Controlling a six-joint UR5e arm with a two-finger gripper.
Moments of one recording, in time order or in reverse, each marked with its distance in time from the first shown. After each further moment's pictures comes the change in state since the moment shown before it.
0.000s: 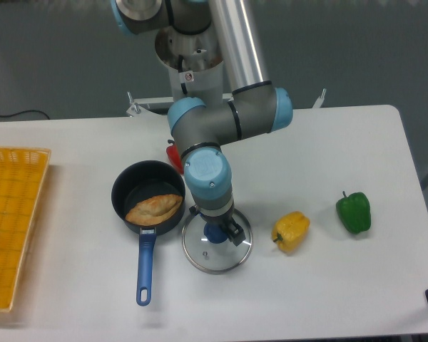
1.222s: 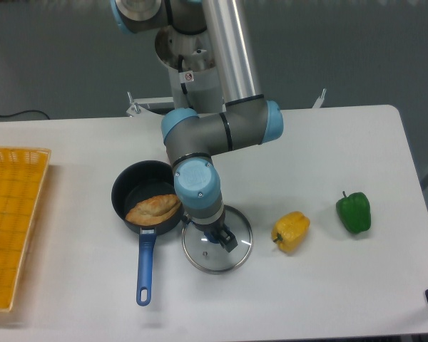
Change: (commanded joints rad) arm -0.026 -0.026 0.011 0.002 -0.006 -0.055
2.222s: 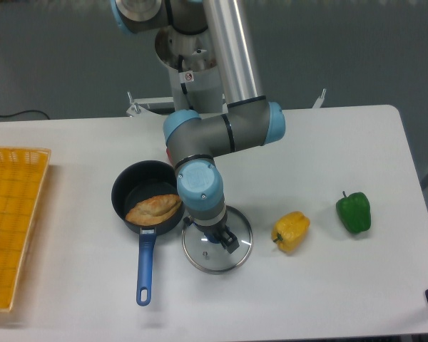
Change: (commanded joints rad) arm 0.011 -0.005 0.005 -0.003 0.002 0.011
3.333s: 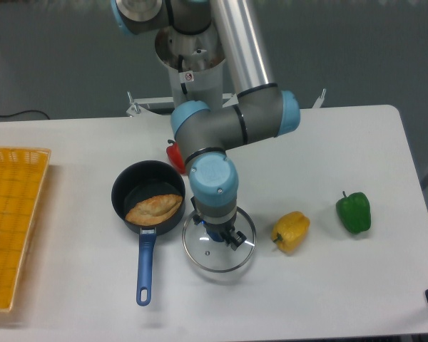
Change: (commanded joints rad) arm 0.057 0.064 0.120 -0.198 -0.080 0.067
